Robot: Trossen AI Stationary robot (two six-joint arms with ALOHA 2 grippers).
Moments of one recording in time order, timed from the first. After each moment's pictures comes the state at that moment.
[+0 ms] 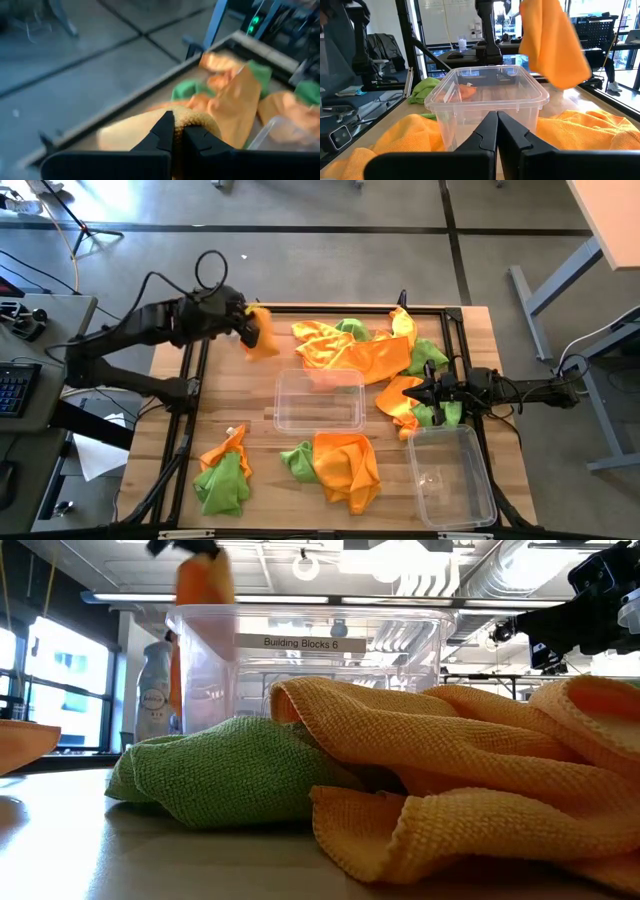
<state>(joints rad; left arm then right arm) 0.20 1.12 1.40 -0.87 -0.54 -0.38 0.05 0.01 0.01 0.01 0.01 0.05</state>
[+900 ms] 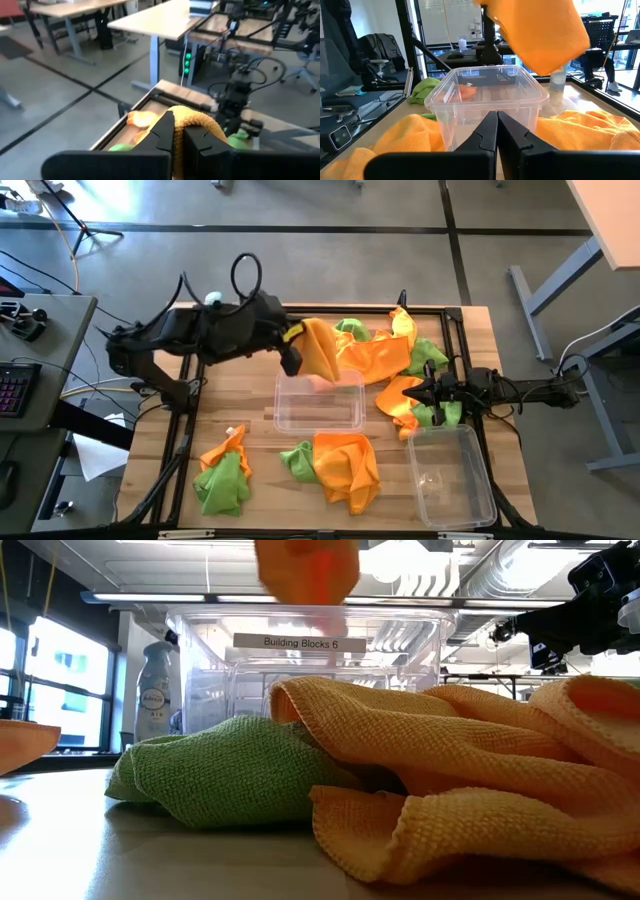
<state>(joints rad) -0.18 1.60 2.13 -0.88 -0.69 -0.24 0.05 0.01 0.01 0.01 0.01 0.05</state>
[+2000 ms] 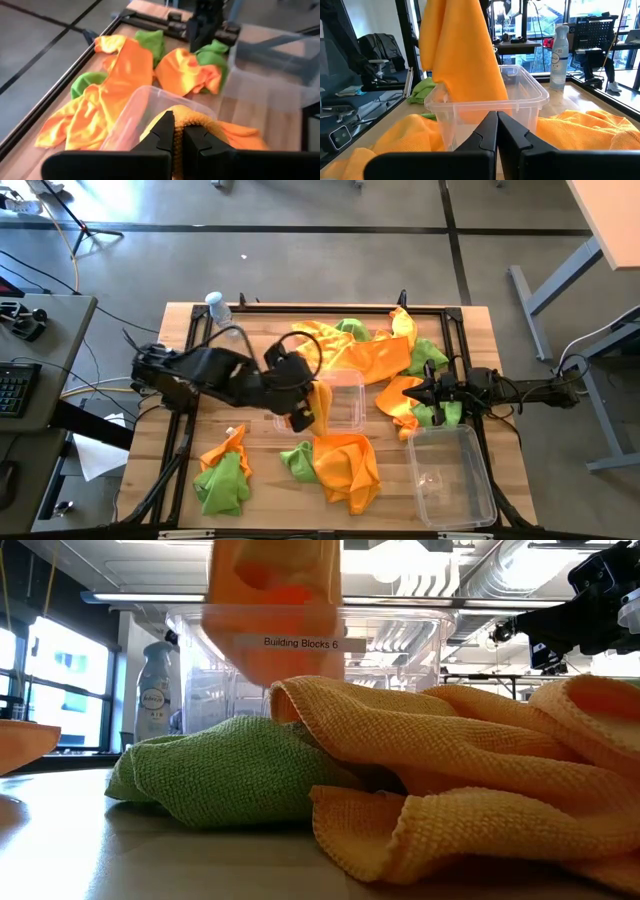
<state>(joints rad) -0.32 1.80 2.20 -1.24 -0.60 -0.53 0.06 0.01 0.01 0.01 0.01 0.05</state>
